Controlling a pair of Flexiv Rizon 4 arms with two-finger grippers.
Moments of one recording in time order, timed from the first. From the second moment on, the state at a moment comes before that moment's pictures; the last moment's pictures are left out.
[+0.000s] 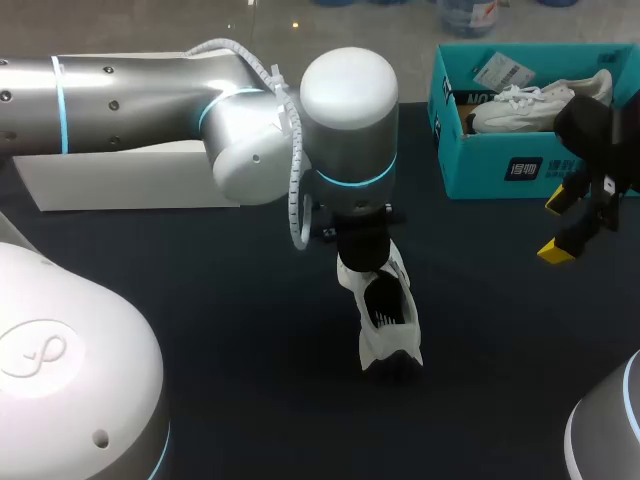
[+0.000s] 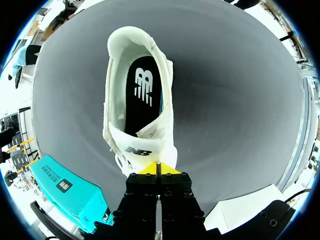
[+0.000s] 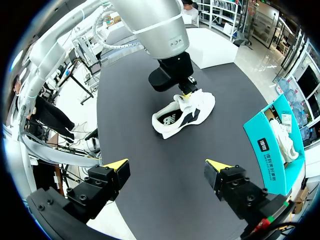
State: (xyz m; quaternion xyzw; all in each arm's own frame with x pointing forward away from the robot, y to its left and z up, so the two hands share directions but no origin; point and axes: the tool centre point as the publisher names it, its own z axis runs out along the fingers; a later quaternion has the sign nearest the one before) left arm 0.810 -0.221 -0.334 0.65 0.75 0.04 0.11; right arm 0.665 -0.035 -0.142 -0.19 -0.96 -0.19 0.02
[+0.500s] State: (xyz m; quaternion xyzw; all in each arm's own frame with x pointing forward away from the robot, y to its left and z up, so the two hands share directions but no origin) left arm 0.823 -0.228 -0.328 0.65 0.75 0.05 0.12; right arm 0.665 -0.035 -0.142 -0.19 -0.96 -0.19 0.02
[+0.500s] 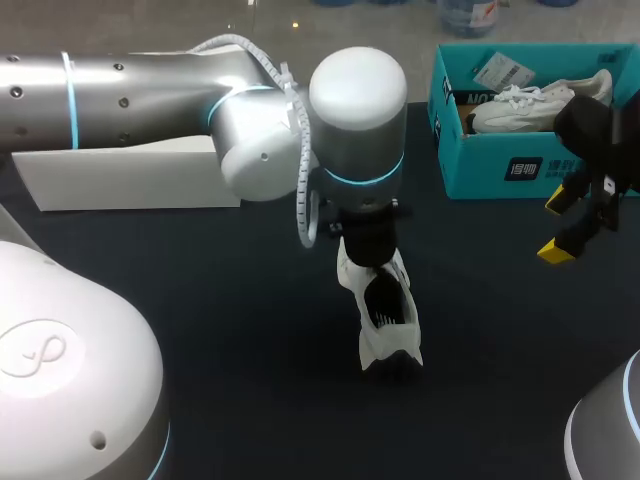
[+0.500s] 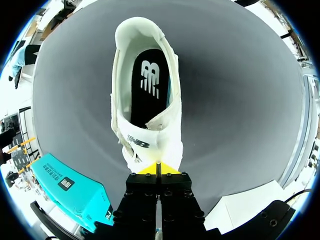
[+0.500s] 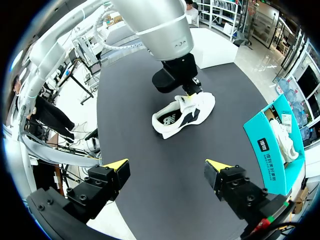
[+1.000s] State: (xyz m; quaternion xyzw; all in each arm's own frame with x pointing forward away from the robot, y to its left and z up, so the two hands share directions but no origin) left arm 0.837 -0.207 -0.314 0.64 0.75 0.06 0.13; right arm 0.665 -0.035 -0.142 -0.19 -0.96 -0.19 0.02
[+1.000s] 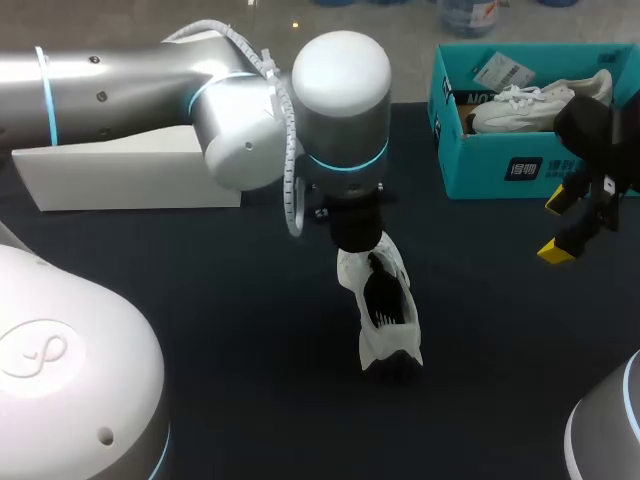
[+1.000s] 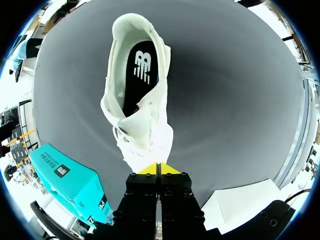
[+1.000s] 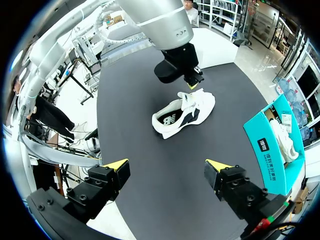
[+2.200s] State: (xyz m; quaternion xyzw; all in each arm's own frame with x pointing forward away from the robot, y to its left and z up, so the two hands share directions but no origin) left arm 0.816 -0.211 -0.326 0.66 0.74 0.06 0.11; right arm 0.665 -0.035 -0.142 -0.19 -0.96 -0.19 0.02
